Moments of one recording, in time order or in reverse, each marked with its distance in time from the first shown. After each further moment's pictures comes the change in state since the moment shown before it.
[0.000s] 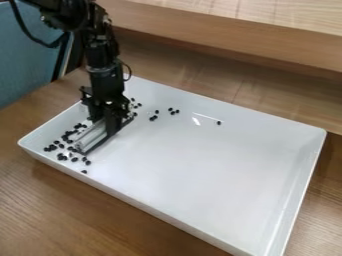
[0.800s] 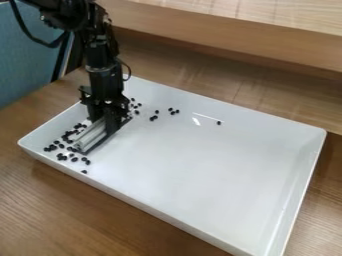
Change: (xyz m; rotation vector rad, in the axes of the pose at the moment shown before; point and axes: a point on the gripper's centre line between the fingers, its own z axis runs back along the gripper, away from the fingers) arm 0.001 0.003 0.001 0.014 -0.006 0.030
